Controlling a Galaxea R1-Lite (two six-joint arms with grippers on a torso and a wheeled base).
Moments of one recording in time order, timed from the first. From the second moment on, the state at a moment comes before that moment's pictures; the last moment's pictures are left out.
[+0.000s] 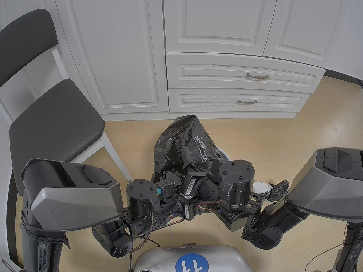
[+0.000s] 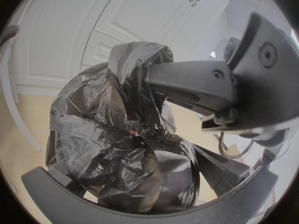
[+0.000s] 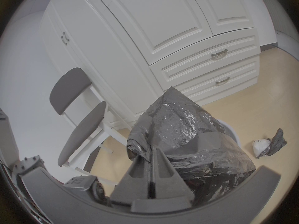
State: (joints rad) left arm -0.70 2.35 -0.64 -1.53 -0.16 -0.26; right arm 0.85 2.18 -0.83 -1.24 -0.40 0.46
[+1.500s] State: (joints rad) left arm -0.69 2.29 -0.72 -1.53 -0.05 -0.27; right arm 0.82 1.94 -1.16 -0.33 -0.52 0.76
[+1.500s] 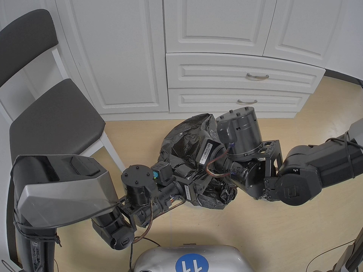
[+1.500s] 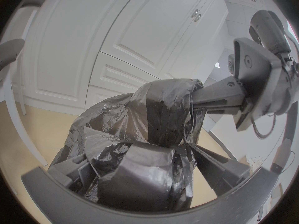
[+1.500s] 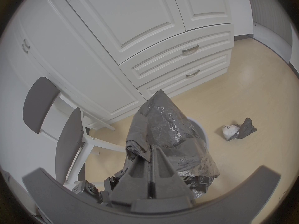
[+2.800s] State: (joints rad) left arm -0.79 2.35 -0.86 -1.53 0.14 -0.27; right arm 0.87 1.98 -1.40 0.03 -0.39 1.03
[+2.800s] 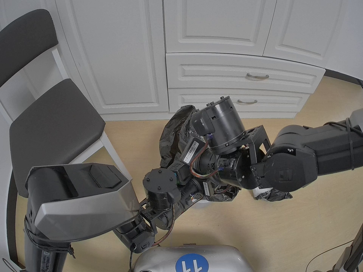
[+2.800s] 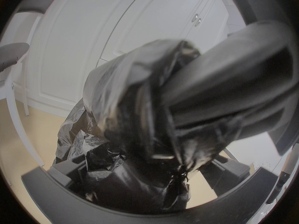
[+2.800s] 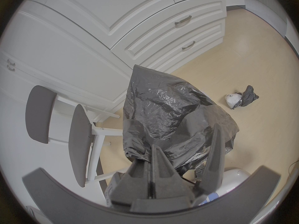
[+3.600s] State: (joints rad) left arm -0.79 2.38 -0.87 -1.53 0.15 -0.27; right arm 0.87 1.97 -1.38 0.03 -0.42 1.00
